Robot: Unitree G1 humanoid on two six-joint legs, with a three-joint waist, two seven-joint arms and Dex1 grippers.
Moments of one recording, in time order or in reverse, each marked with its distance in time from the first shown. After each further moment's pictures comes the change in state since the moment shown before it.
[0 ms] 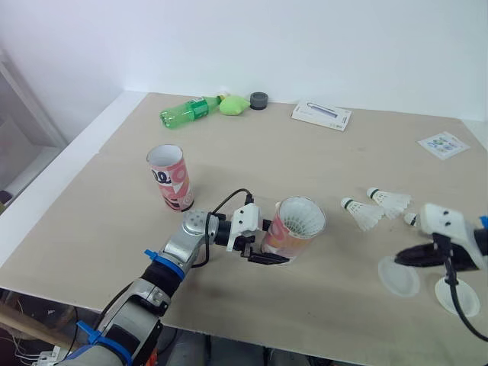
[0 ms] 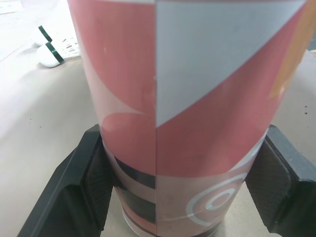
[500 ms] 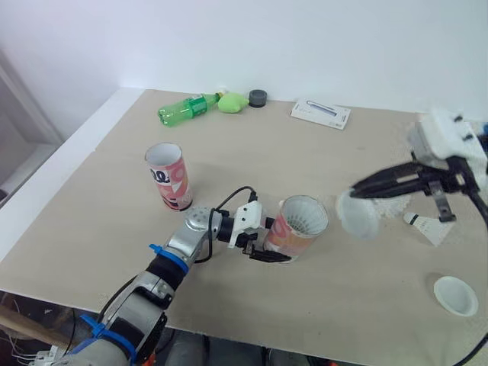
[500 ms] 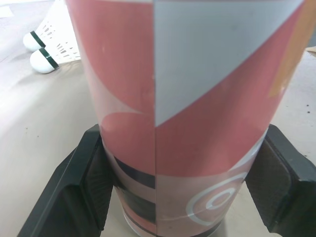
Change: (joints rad) left arm -0.065 -0.016 -0.001 0.093 0.002 -0.057 -0.031; right arm -0.878 0.094 0.399 -0.100 0.126 0.117 0.125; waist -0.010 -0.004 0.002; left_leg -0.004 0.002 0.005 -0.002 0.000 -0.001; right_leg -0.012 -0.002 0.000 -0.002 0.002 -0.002
